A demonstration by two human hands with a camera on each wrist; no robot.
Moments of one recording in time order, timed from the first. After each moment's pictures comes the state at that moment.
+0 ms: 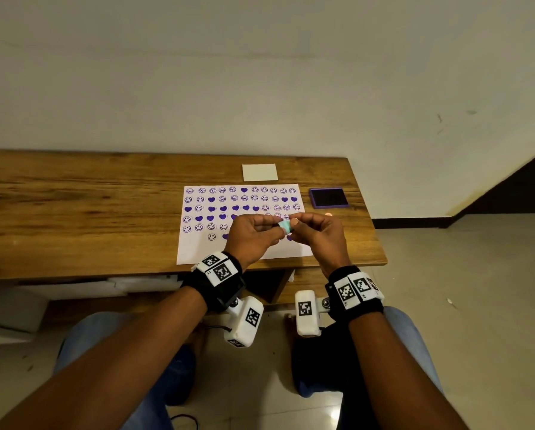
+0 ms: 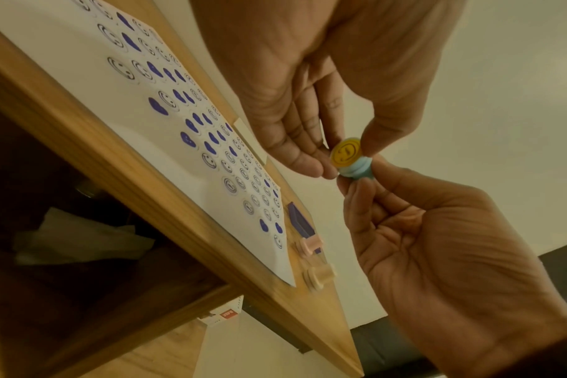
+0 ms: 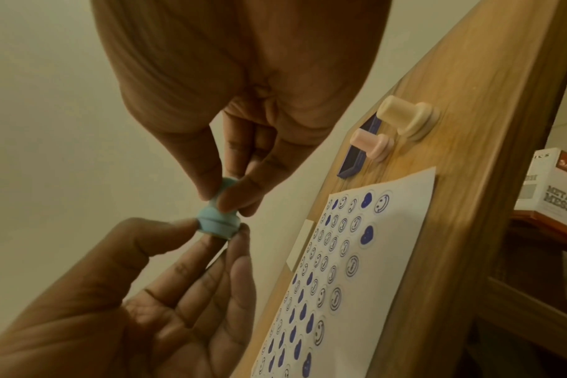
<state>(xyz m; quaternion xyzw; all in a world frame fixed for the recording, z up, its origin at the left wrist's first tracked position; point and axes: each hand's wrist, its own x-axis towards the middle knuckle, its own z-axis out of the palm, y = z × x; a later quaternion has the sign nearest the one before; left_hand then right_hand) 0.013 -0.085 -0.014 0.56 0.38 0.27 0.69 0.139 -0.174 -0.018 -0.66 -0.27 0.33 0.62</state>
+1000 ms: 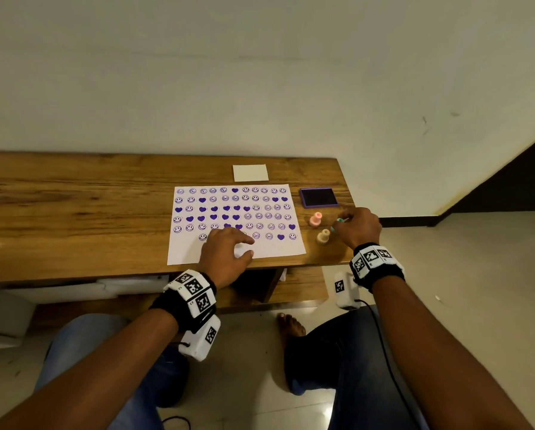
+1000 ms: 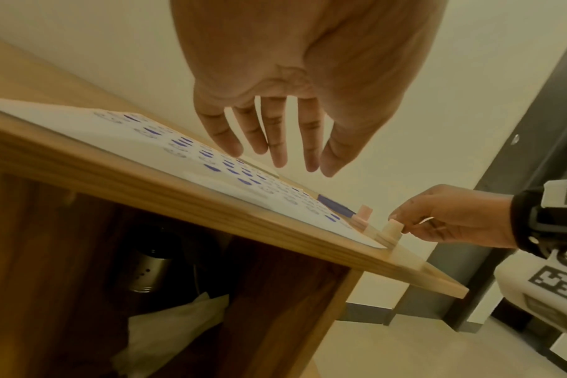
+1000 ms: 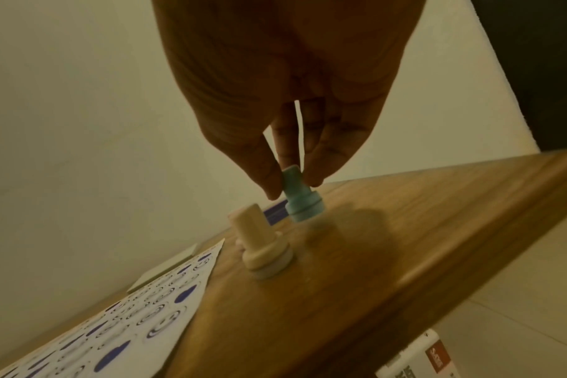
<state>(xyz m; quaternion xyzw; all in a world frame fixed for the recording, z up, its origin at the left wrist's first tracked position) -0.033 -0.077 -0.050 0.85 0.38 0.16 0.33 0.236 -0.192 -0.022 -0.94 -0.25 0.09 0.23</state>
